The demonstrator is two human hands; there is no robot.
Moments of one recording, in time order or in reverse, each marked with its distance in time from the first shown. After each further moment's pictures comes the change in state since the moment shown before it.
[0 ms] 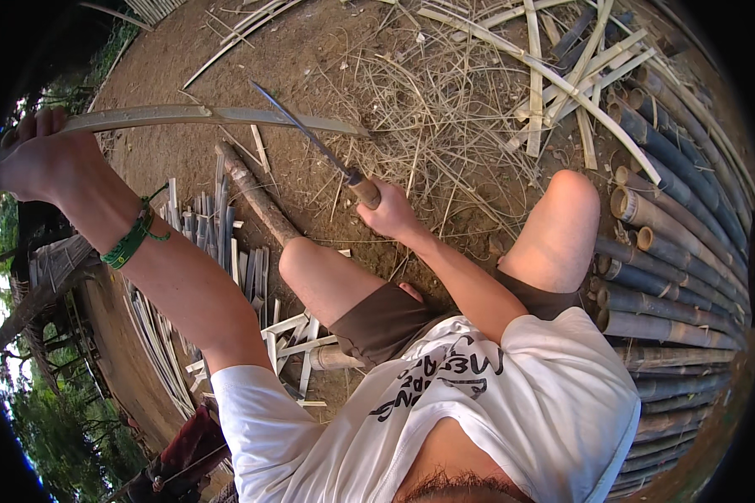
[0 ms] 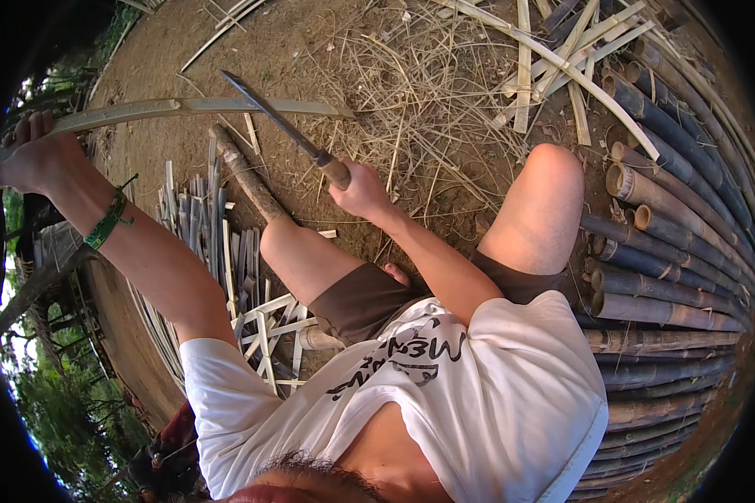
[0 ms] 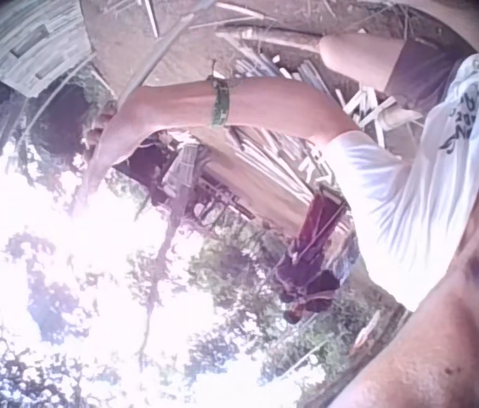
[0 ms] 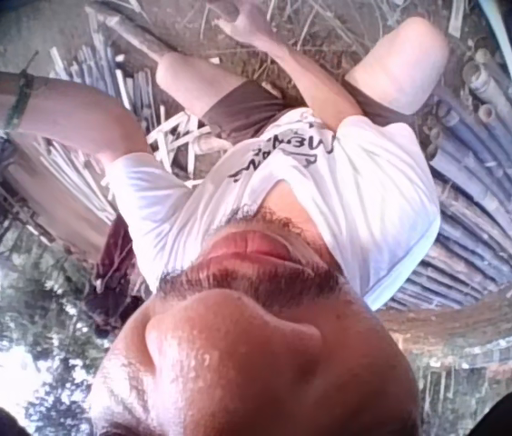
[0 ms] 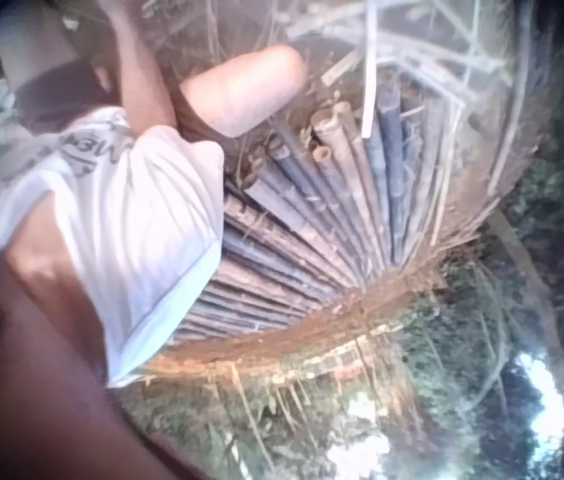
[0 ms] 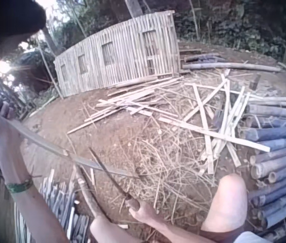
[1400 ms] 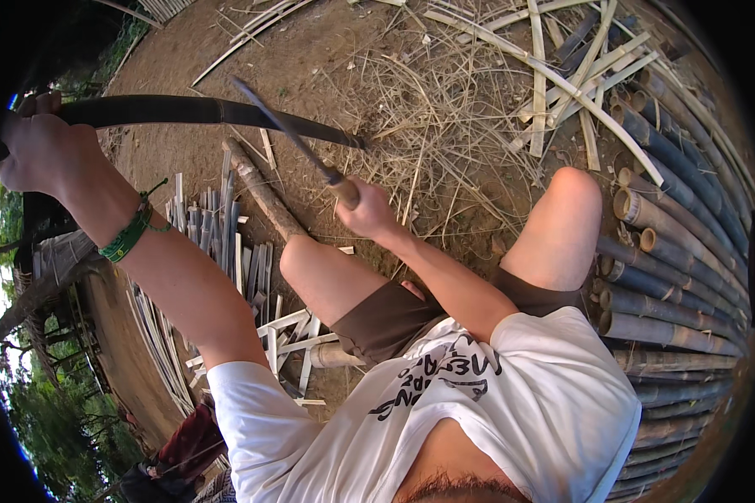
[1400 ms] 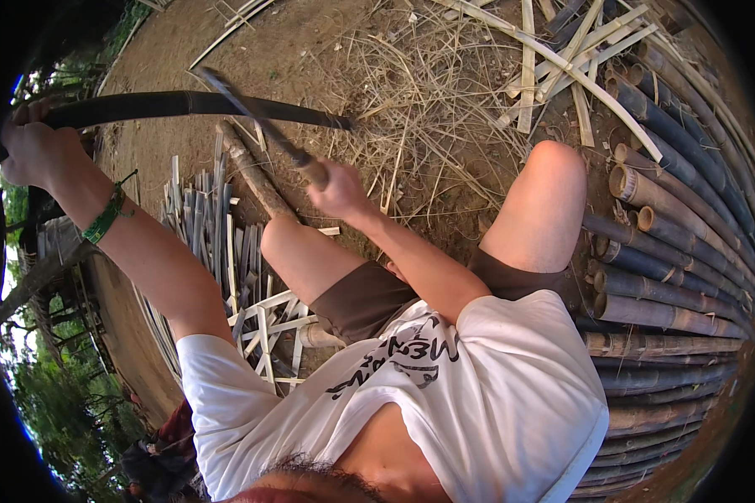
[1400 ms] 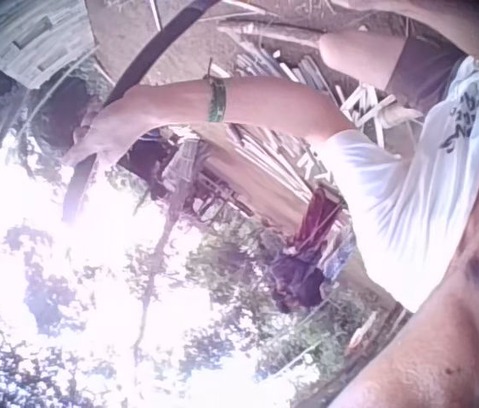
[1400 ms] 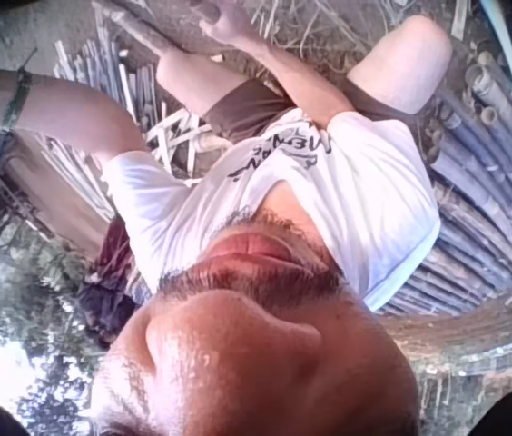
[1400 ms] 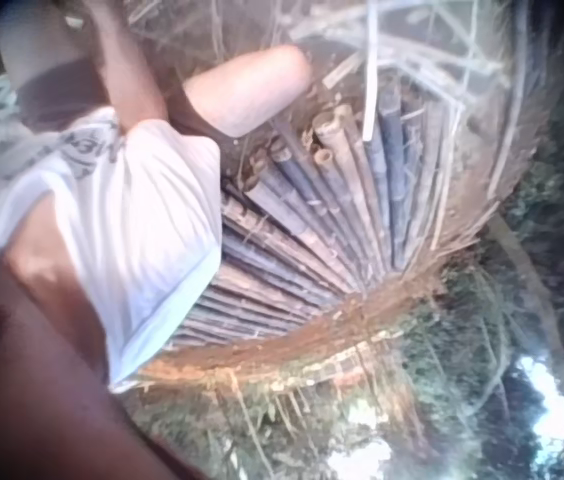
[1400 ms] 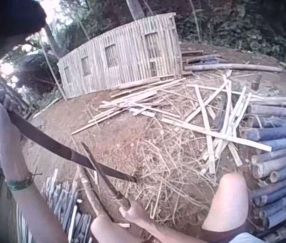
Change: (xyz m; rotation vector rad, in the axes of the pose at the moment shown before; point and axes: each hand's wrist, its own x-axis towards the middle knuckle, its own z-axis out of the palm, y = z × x) left_hand -0.006 0.023 0.007 -0.113 -0.111 0.268; right_hand 0.004 -0.028 0.028 0.132 0.043 -0.026
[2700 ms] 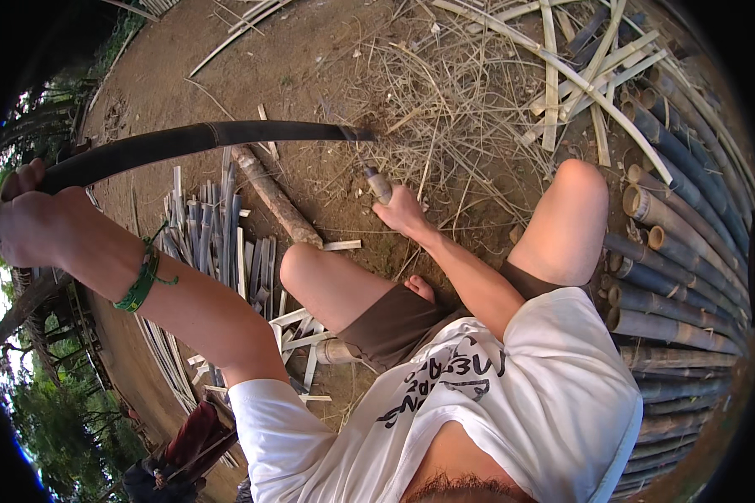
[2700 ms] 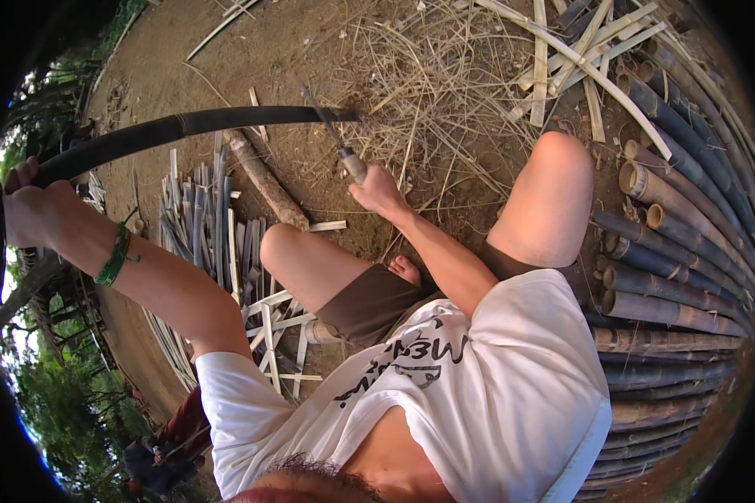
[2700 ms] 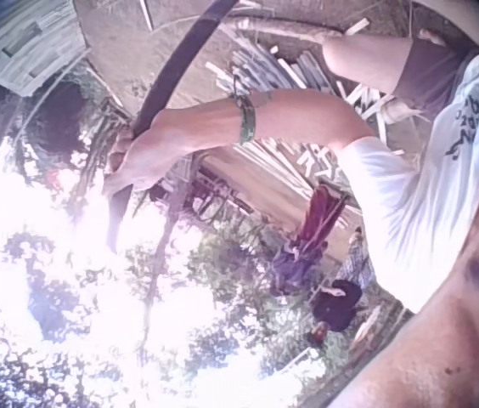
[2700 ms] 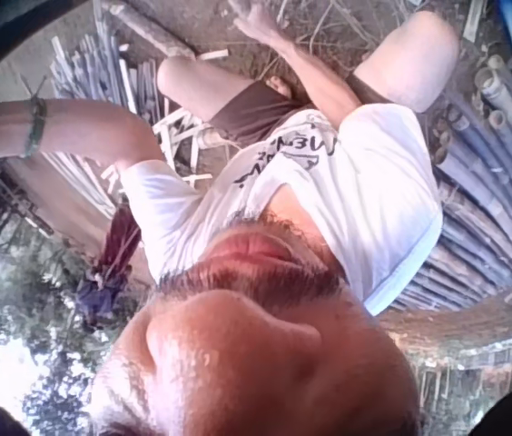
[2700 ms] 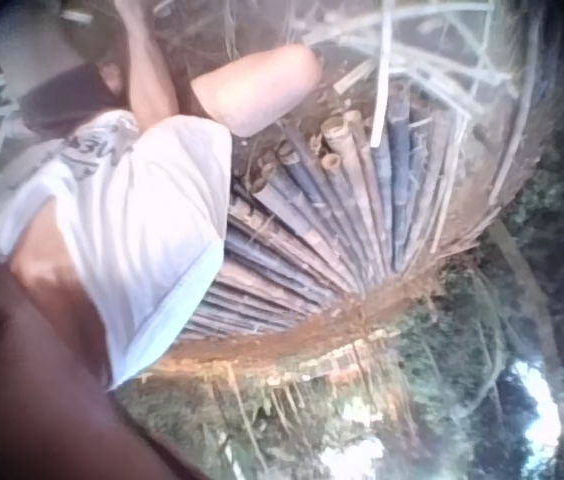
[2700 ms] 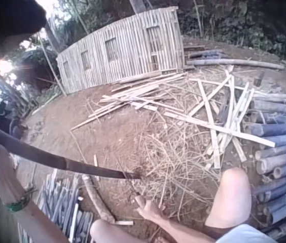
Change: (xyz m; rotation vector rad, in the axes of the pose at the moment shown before) left_hand -0.007 -0.007 -0.067 0.188 0.194 -0.039; right_hand -0.014 0.084 -0.004 -0.252 -0.091 0.410
